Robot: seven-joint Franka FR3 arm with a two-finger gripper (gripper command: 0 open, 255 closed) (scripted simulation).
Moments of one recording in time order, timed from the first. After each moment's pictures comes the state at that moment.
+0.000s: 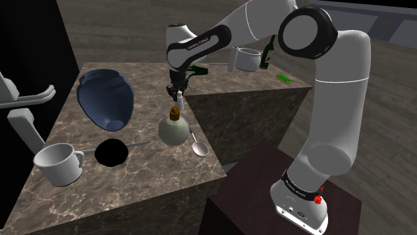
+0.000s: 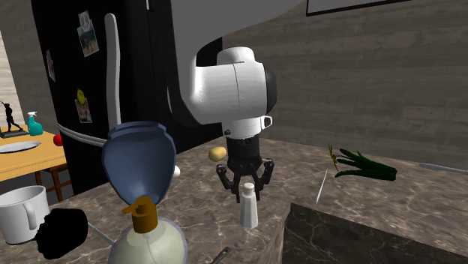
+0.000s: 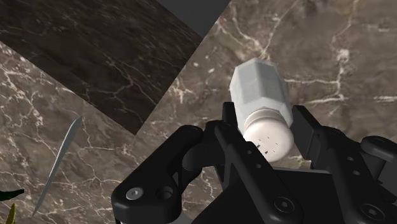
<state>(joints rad) 0.09 0.39 0.06 -1.75 -0.15 2.17 0.03</state>
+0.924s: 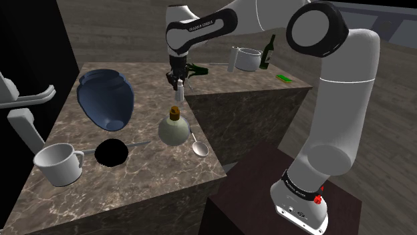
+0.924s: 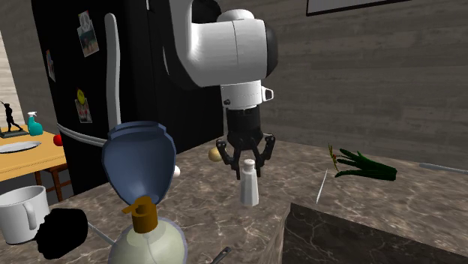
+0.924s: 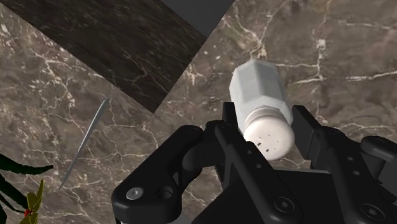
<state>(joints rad) 0.09 0.34 0.06 -1.67 -0.13 2.03 0.01</state>
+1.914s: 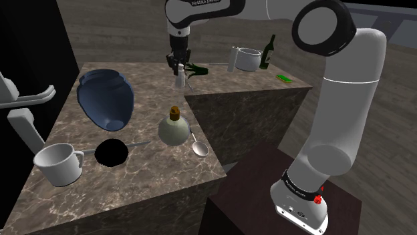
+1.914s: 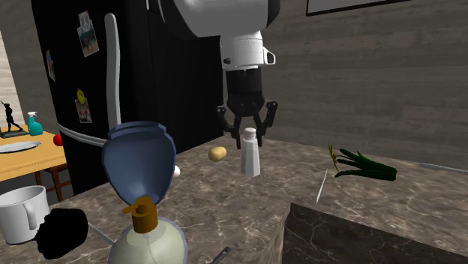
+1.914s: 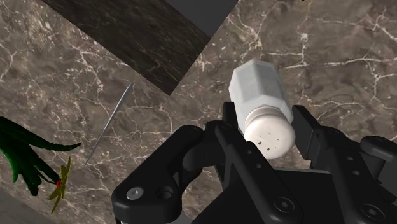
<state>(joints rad) 0.09 0.30 0.07 -1.52 -0.12 1.84 -0.01</state>
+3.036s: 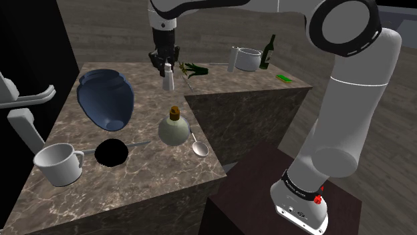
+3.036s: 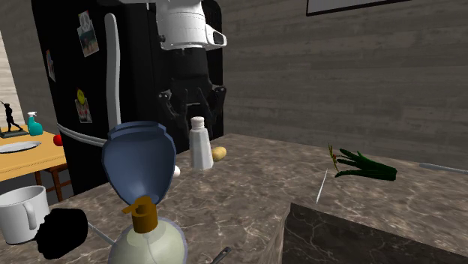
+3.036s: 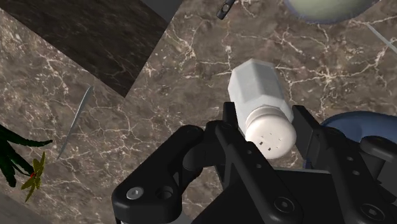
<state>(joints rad) 0.20 0.22 0.14 -1.55 -0.13 1.77 0.17</state>
